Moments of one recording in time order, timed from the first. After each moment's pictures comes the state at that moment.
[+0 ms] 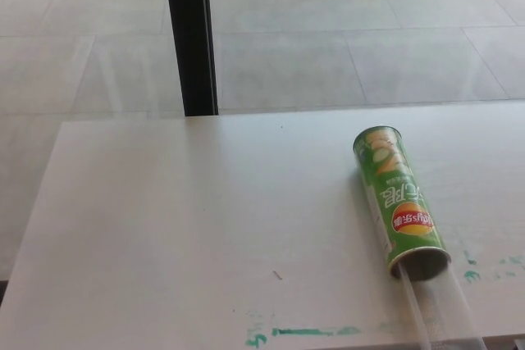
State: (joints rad) left_arm 0.21 0.72 0.48 1.27 -0.13 -0.04 -0.23; right_arm 0.64 -0.62 -0.06 -0.36 -0.01 -0.39 0.24
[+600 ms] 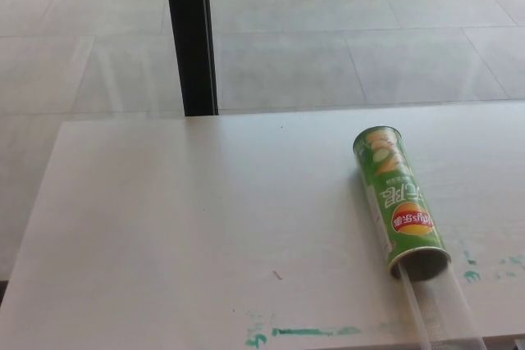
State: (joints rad) left_arm 0.21 0.72 0.48 1.27 -0.13 -0.04 -0.23; right_arm 0.59 -0.73 -0.04 -0.36 -0.24 -0.44 0.23
